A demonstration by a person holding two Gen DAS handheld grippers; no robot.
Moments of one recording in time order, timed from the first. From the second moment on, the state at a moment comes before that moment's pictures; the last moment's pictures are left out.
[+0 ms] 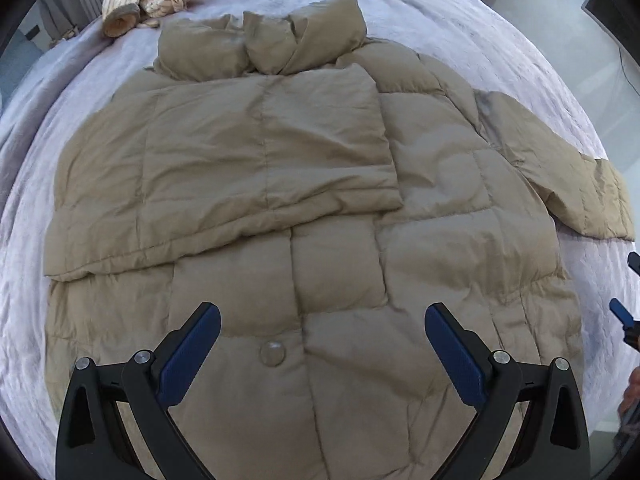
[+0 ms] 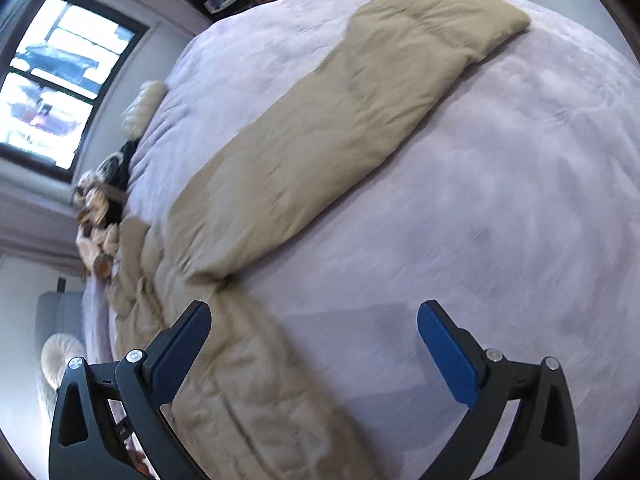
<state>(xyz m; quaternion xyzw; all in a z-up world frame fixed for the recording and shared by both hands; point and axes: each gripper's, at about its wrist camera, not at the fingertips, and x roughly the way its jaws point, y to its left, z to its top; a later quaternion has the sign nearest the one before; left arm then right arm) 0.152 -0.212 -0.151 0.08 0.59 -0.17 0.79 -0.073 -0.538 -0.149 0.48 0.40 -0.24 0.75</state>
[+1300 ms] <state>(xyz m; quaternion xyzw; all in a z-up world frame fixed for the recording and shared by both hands) 0.186 -0.197 -0.135 0.07 0.56 -0.12 0.82 0.064 -0.599 -0.083 0.54 0.27 -0.14 0.78</state>
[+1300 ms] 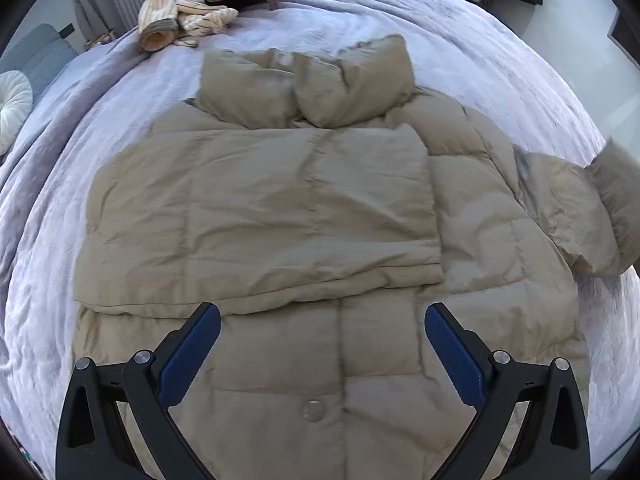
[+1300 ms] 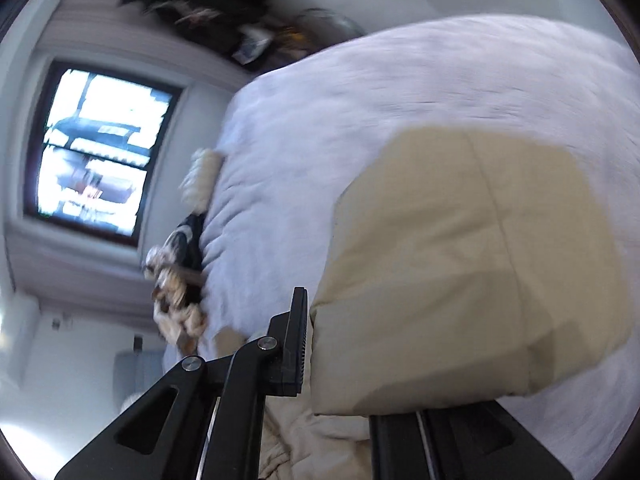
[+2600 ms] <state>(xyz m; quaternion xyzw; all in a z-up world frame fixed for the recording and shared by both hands) 0.220 -0.051 -0.141 0.01 0.55 -0.05 0.84 0.178 -0.312 -0.119 0.28 0.50 0.02 0.82</state>
